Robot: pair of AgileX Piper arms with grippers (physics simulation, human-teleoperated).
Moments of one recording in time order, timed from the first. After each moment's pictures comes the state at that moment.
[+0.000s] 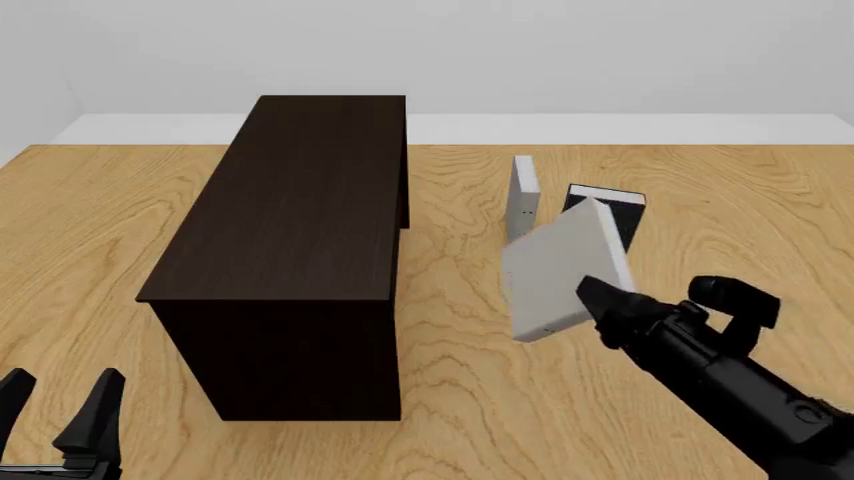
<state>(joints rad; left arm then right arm) 0.00 0.00 -0.01 0.01 0.00 0.43 0.97 -0.35 -0.32 0.60</state>
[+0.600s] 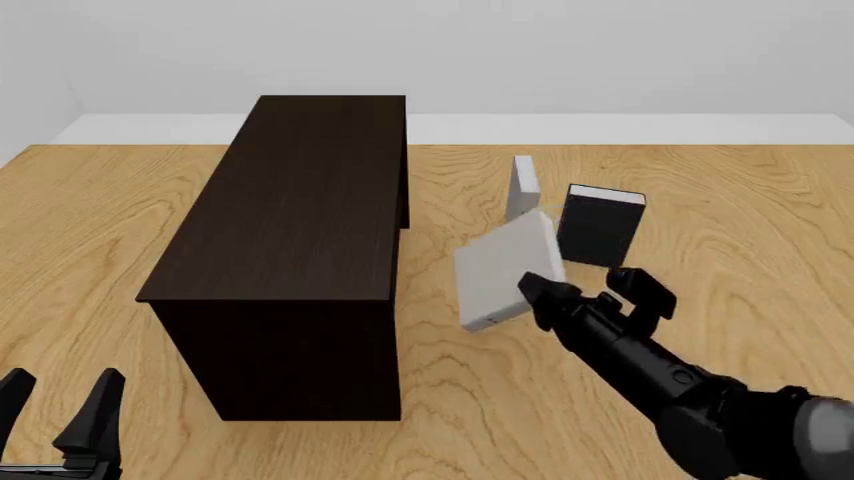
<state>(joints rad) 0.00 0.00 -0.01 0.01 0.00 0.47 1.44 -0.41 -0.72 0.78</state>
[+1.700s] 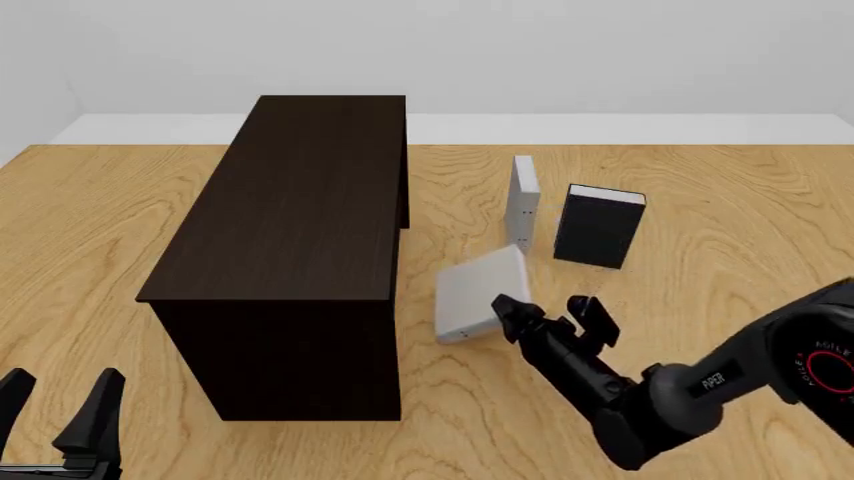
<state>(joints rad) 0.00 0.00 -0.01 0.01 0.00 0.47 1.94 -0.50 -1.13 1.00</state>
